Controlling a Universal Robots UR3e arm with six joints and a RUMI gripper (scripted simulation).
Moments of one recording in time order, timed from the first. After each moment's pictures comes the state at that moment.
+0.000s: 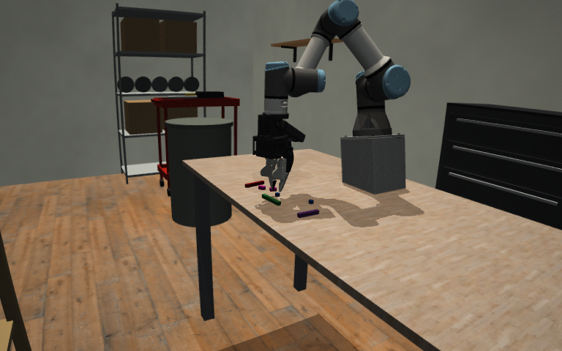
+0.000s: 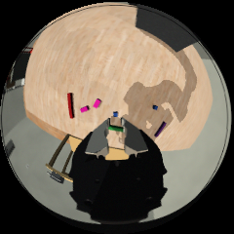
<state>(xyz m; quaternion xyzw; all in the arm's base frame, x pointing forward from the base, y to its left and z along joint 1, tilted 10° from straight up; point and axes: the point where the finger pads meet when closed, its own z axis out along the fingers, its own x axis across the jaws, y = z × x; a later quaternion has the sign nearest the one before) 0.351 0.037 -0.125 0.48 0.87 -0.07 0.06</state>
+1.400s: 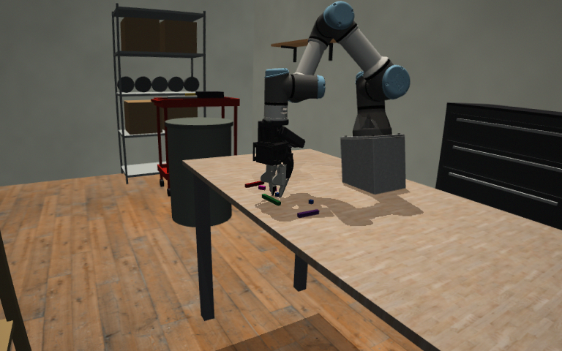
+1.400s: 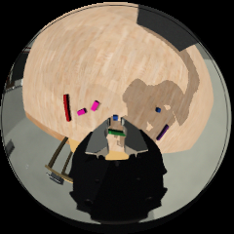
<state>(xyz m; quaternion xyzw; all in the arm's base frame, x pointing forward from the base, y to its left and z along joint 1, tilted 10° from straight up) 0.351 0.034 -0.141 0.48 0.87 -0.07 0.06</state>
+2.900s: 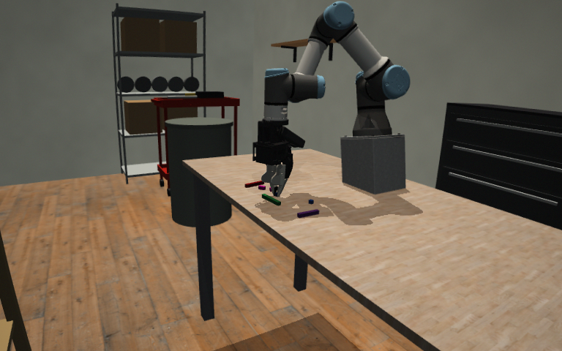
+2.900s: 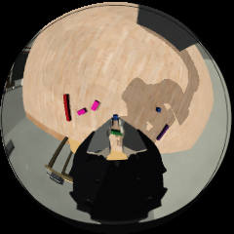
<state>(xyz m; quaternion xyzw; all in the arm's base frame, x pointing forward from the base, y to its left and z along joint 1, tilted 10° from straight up) 0.352 0.034 -0.141 0.48 0.87 -0.07 0.06</state>
